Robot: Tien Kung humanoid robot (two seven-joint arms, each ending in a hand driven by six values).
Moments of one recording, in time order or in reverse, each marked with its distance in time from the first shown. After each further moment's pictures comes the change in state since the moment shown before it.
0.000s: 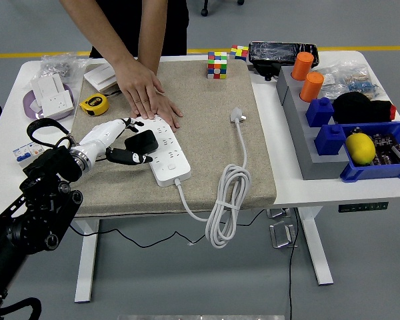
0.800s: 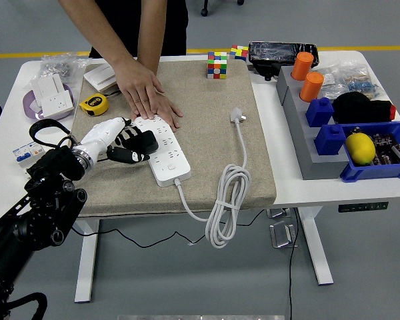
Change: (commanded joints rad) left arm -0.031 -0.020 -0.007 0.076 0.000 0.048 -0.012; right arm 0.005 -0.002 0.010 0.000 -0.002 -0.001 0.000
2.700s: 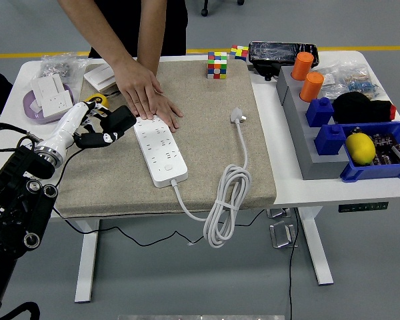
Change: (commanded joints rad) left arm 0.135 -0.002 -0.271 -0.192 -0.071 -0.008 0.014; right arm -0.008 0.003 0.011 0.001 -0.002 -0.002 -0.003
